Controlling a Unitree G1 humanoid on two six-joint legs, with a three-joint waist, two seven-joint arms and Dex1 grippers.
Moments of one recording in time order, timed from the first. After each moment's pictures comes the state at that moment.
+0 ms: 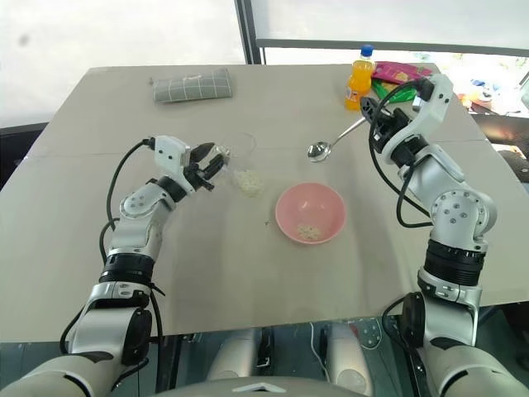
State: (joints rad) left arm -0.59 0.41 0.13 0.50 -0.20 -0.10 -0.64; right arm -0.67 -0.30 -0.34 -0.15 0.96 0.81 0.04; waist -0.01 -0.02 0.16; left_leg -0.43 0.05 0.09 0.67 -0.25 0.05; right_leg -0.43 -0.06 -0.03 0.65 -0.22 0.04
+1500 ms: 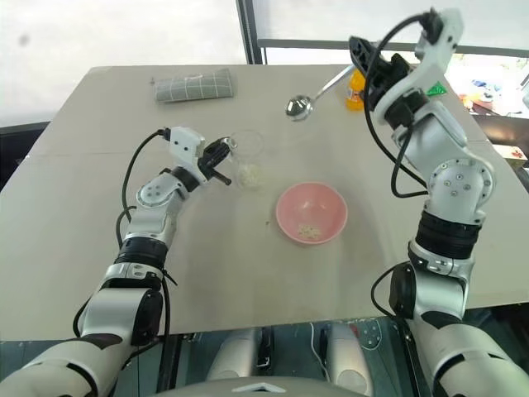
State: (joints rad) left arm -0.72 0.37 0.08 0.68 -0.12 -0.21 -0.60; right arm -0.89 -0.25 -0.33 -0.15 1.04 0.82 -0.01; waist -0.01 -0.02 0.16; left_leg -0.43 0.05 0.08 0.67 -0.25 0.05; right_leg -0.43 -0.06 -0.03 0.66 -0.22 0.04
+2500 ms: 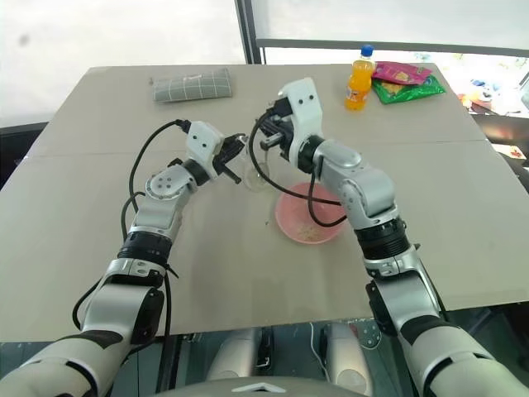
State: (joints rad) left arm -0.74 0.37 0.00 0.61 -0.05 -0.19 -0.61; right arm -0.84 -0.12 0.16 0.05 0.47 0.64 0.31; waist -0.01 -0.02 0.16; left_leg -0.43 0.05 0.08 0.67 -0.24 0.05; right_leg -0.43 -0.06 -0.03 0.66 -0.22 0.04
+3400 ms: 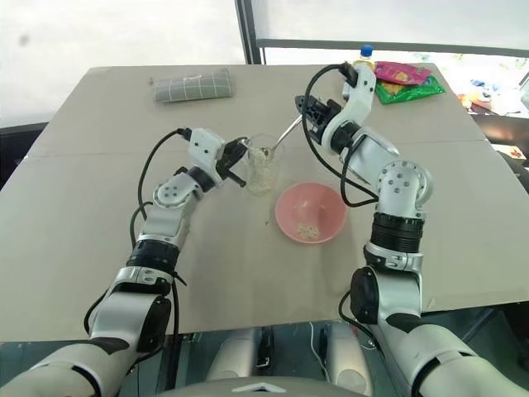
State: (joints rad) left arm -0.68 0.31 0.03 0.58 -0.08 -0.21 -0.56; right arm -0.90 0.00 -0.37 0.00 0.87 1.00 -0.05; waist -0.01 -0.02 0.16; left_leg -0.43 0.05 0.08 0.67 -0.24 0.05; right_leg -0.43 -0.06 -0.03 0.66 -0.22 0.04
